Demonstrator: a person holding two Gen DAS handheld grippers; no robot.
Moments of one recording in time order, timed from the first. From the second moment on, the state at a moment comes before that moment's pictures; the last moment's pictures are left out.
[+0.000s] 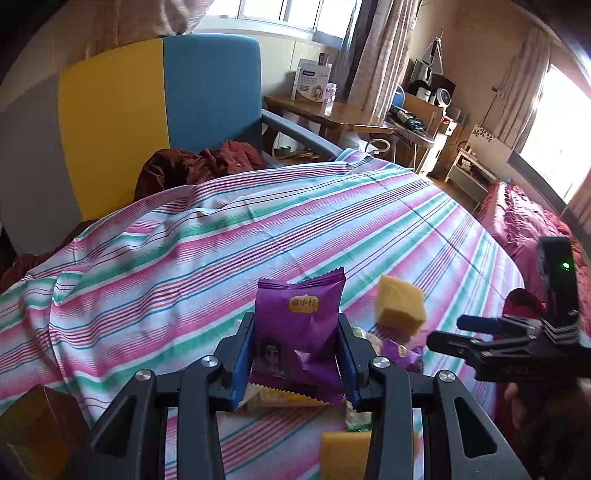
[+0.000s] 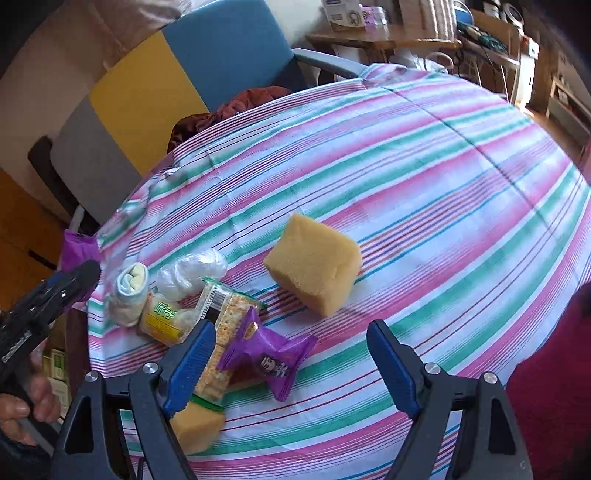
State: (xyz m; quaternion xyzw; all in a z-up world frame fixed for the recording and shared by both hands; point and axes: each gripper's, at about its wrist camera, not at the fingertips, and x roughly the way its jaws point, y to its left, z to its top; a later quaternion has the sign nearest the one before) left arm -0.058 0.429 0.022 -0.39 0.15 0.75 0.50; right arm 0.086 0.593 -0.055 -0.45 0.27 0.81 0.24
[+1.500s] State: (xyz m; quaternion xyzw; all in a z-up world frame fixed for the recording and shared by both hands) left arm -0.052 0.029 0.003 -0.41 -0.07 0.88 0.24; right arm 0.005 0.378 -0.062 -0.47 0.10 0.87 0.02
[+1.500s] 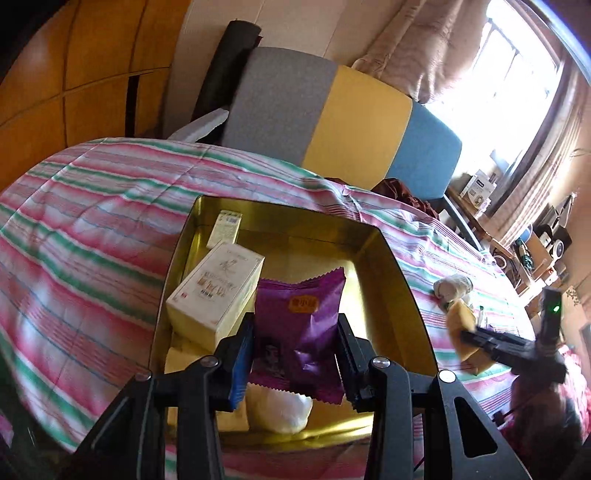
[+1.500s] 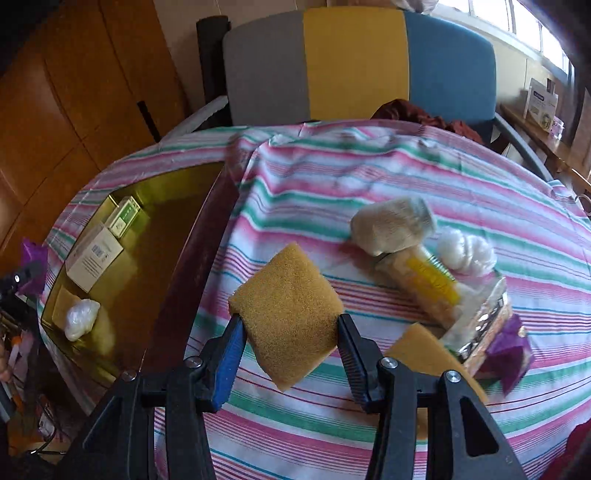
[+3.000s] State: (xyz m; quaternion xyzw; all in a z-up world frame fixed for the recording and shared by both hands) left arm -0.071 -0.016 -0.006 -0.42 -0.08 0.89 0.13; right arm -0.025 0.333 -0.011 -0.43 0.12 0.89 -0.07
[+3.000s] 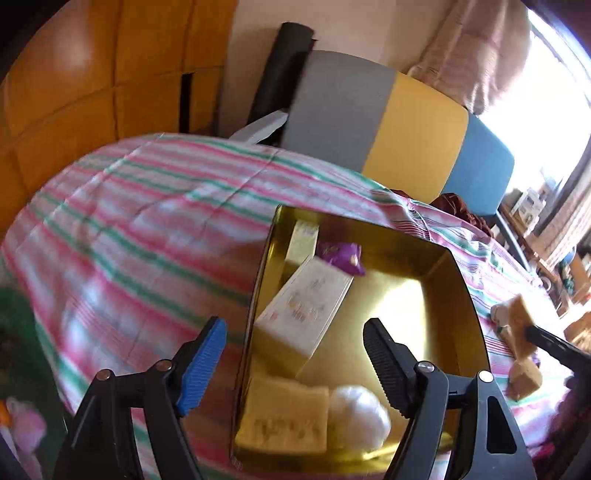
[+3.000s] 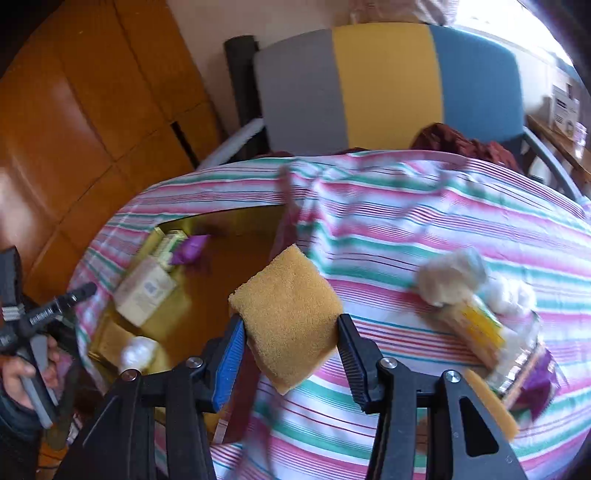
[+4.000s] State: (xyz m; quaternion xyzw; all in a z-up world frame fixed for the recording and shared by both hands) left arm -0.034 -0.045 -0.022 -0.39 -0.09 0.91 0.11; right arm -0.130 0.201 -0.046 -0.49 0.10 0.86 -0.11
